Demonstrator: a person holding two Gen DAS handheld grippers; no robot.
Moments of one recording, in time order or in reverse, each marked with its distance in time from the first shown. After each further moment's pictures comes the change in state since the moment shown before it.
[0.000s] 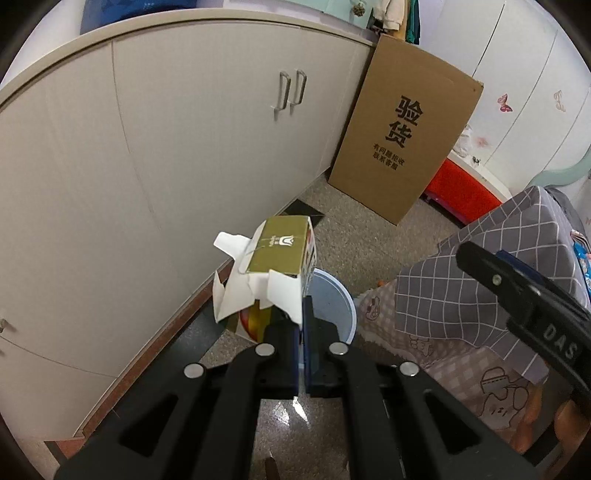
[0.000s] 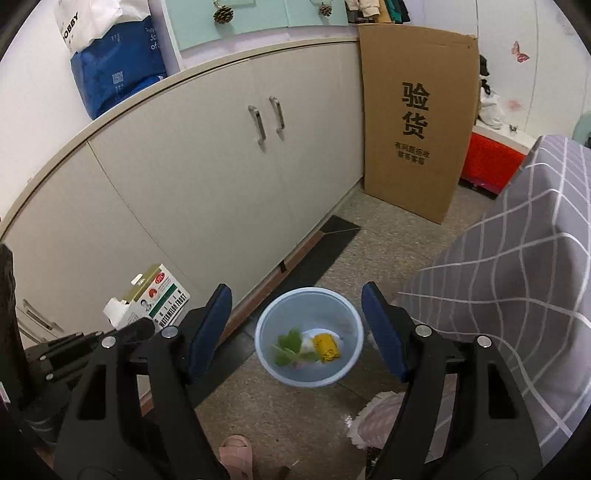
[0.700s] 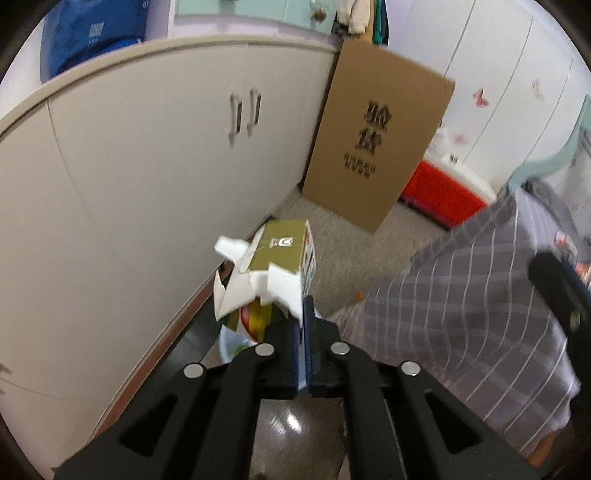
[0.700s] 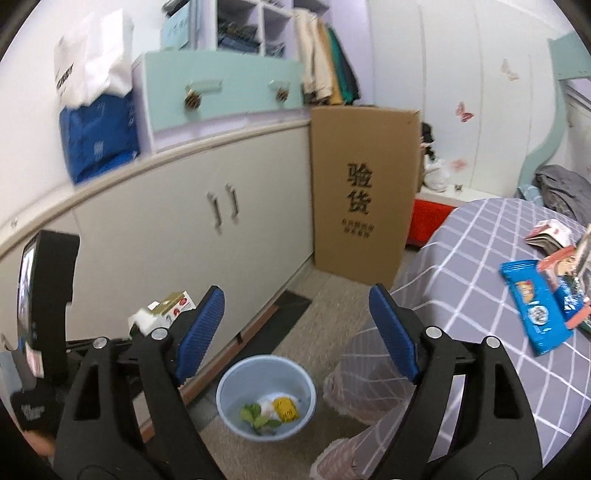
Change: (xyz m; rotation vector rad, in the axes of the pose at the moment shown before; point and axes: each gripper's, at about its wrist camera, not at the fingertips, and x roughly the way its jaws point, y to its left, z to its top) left arm 0.004 -0.062 0.043 0.059 -0.054 -0.066; right arm -0.077 -0.020 0.007 0.032 -0.324 -0.180
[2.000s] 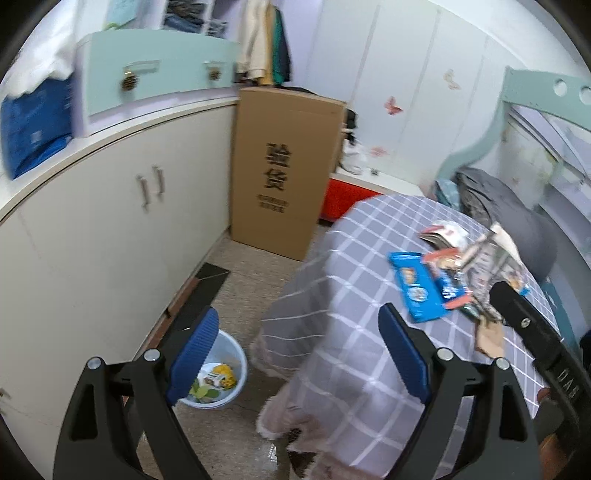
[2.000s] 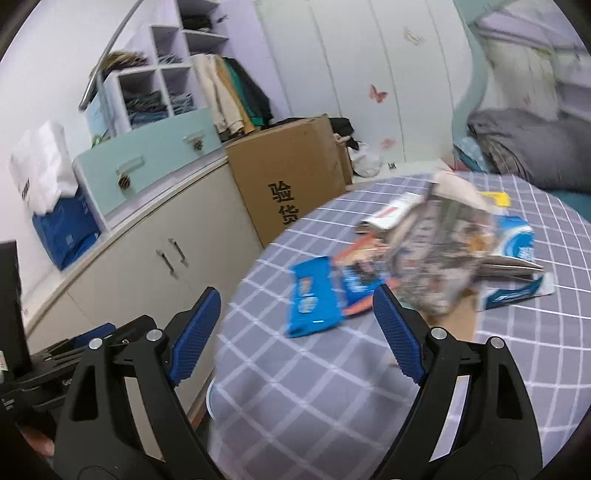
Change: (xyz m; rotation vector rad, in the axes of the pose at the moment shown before) left arm -0.114 -0.184 -0.031 0.218 -0.130 -0.147; right arm -0.133 -0.187 0.002 0.312 -0.035 -0.074
